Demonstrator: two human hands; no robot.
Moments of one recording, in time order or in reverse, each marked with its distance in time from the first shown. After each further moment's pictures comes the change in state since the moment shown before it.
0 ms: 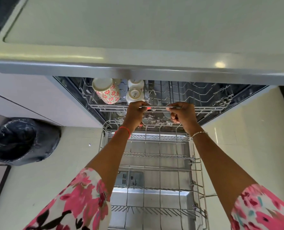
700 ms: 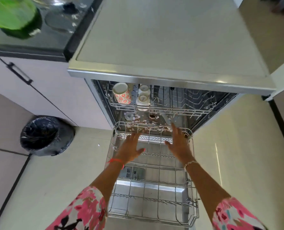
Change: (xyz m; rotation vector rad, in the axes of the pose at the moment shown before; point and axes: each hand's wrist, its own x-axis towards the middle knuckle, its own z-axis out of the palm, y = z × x) left_hand -0.165 -0.035 -0.046 0.735 -0.222 0.177; right_hand -0.142 0.032 -0.003 -0.935 -0.100 -0.292
